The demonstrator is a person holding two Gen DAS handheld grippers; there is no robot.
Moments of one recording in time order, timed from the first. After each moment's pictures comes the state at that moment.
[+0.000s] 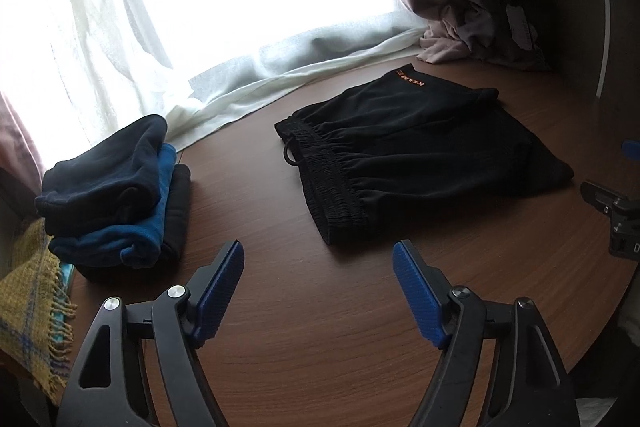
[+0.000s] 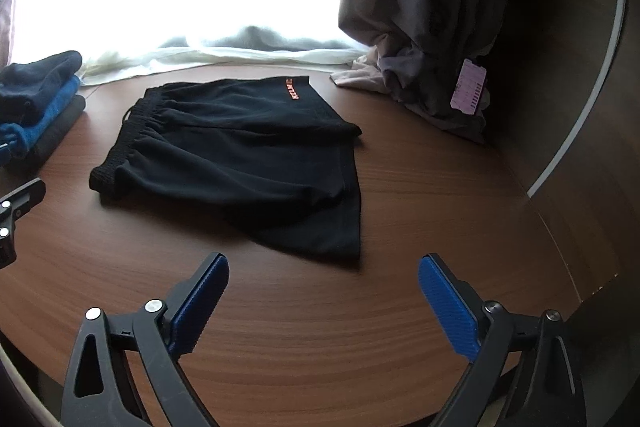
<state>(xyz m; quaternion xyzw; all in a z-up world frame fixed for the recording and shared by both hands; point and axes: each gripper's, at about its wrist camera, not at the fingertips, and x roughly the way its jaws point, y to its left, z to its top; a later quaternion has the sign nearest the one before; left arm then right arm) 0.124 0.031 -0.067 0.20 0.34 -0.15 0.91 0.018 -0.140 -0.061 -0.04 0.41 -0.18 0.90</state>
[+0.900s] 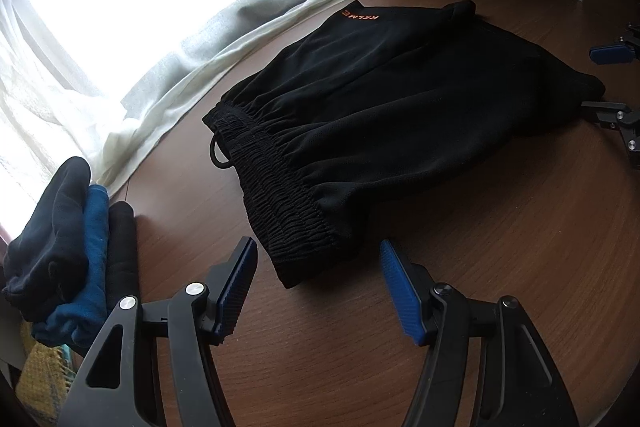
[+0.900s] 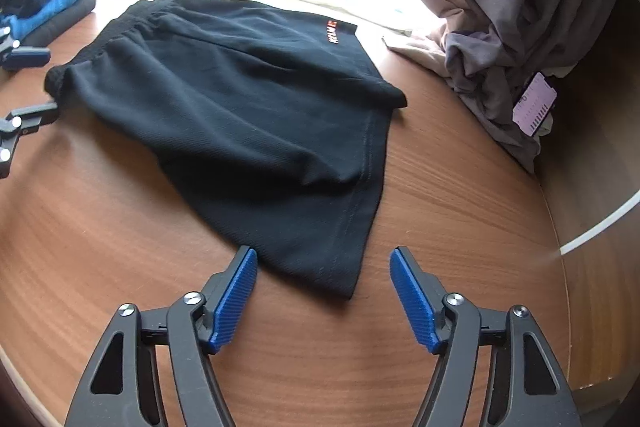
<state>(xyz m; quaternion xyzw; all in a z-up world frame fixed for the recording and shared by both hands) 0.181 -0.023 -0.131 0.32 0.37 -0.20 0.85 0.075 -0.178 -0.128 -0.15 0.47 -0.10 0.86</state>
